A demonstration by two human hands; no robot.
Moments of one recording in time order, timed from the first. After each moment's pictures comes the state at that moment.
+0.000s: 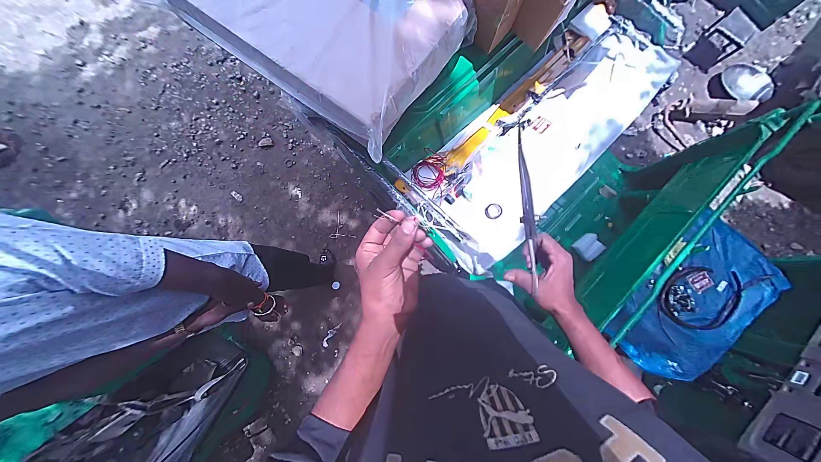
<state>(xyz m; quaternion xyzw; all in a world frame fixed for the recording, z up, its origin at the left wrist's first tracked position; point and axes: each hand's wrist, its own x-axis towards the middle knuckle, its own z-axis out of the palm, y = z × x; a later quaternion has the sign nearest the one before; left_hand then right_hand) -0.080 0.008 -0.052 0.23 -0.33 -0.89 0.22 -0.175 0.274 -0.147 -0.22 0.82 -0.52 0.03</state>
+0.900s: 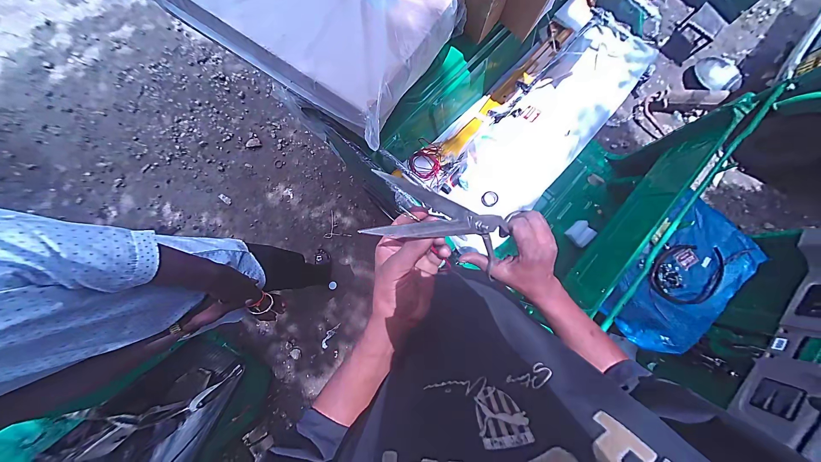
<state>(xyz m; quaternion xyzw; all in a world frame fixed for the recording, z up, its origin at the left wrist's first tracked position) -0.044 0.015 -0.054 0.12 -0.24 -0.95 0.13 -0.142 0.212 -0.114 -0.34 0.86 -0.30 -0.24</state>
